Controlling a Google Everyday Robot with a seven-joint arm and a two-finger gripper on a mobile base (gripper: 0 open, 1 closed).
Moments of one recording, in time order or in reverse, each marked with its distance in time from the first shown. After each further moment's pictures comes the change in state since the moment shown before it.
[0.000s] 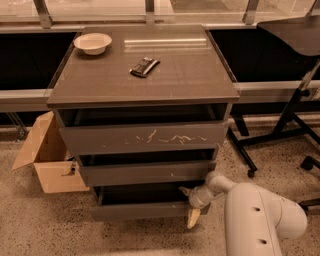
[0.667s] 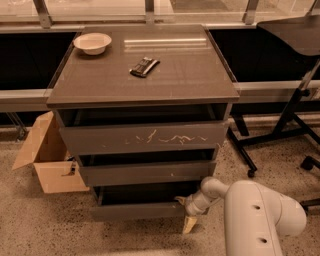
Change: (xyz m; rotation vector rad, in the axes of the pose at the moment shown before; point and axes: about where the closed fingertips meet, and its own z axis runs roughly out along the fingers) arm -0.016 0.038 0.020 -0.078 0.002 -0.029
